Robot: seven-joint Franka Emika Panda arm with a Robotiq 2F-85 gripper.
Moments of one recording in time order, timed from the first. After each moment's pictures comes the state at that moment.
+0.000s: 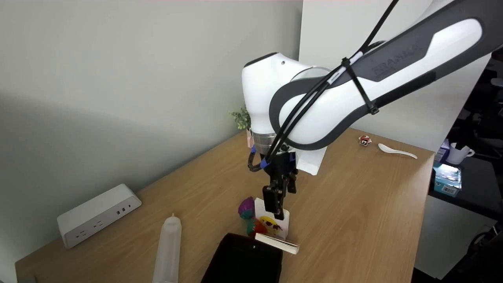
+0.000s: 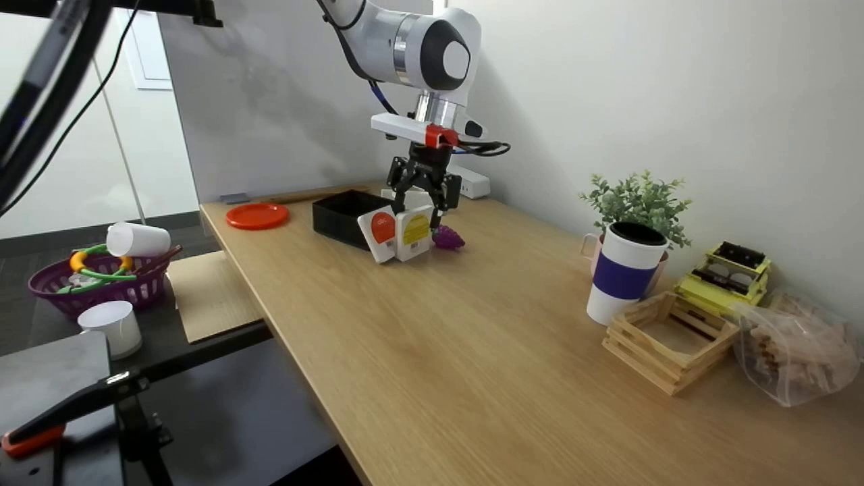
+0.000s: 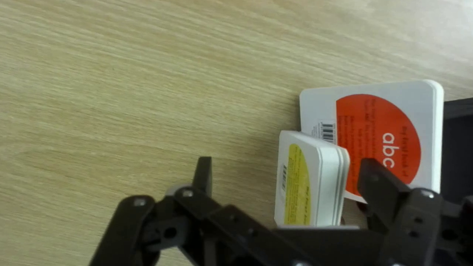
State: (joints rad) arm 0.23 0.84 0.09 -1.36 -0.03 2.01 0.07
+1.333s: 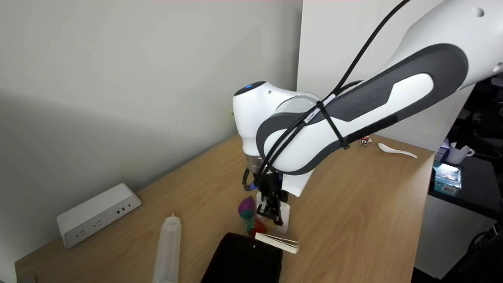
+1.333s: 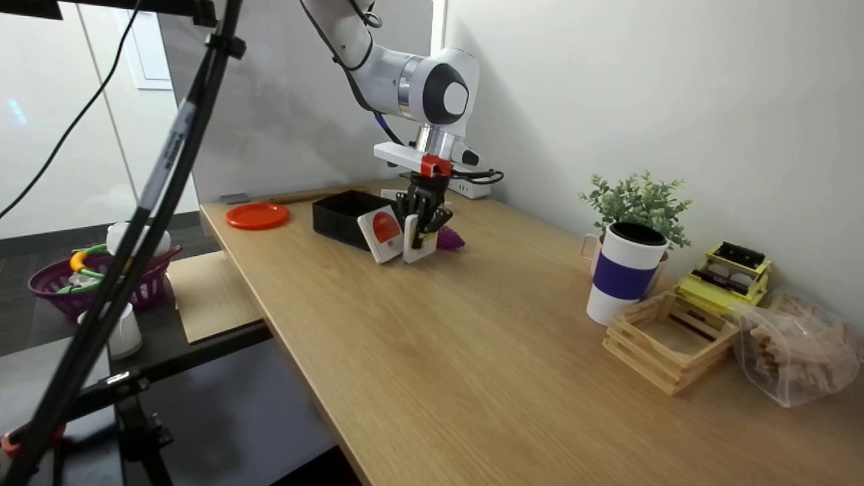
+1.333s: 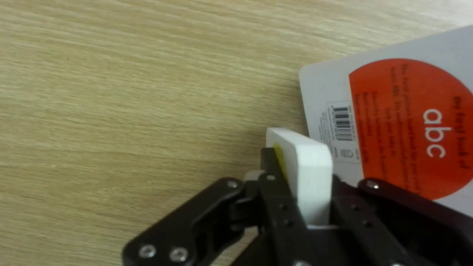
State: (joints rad) arm 0.25 1.00 0.08 -1.21 -0.03 2.00 0.15
